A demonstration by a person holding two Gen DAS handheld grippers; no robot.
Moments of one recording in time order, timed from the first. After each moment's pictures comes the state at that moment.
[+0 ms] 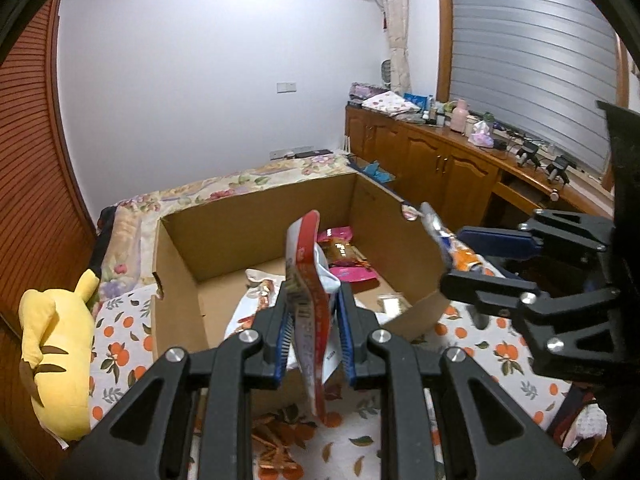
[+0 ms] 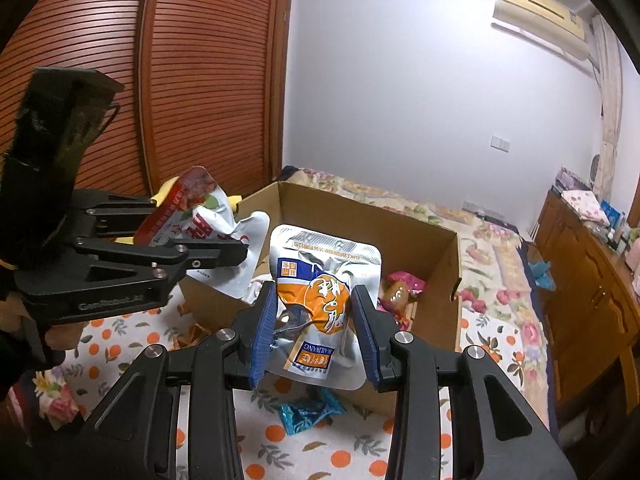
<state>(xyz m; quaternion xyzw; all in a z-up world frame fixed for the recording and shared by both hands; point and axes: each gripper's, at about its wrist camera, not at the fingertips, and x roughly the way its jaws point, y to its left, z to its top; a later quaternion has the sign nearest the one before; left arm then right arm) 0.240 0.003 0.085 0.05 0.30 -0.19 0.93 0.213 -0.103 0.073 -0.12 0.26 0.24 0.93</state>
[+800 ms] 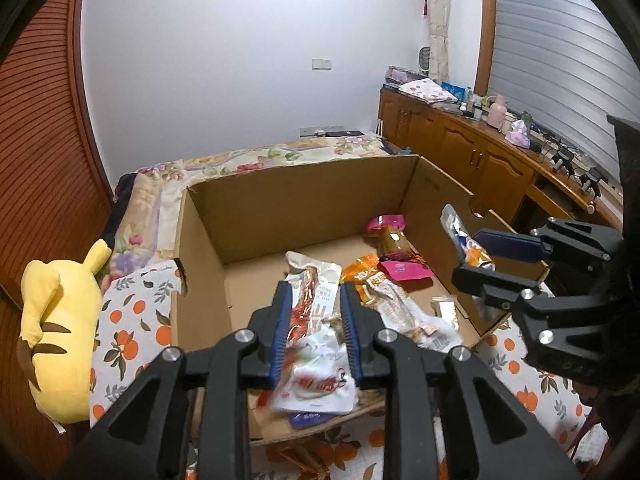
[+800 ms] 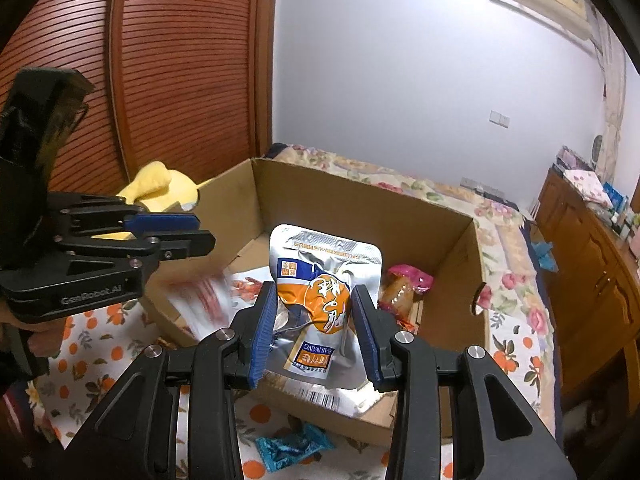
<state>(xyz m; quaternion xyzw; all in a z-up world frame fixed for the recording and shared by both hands) 0.294 0.026 0.052 0.03 0.34 -0.14 0.93 0.282 -0.085 0.041 -0.12 0.31 0.22 0.92</state>
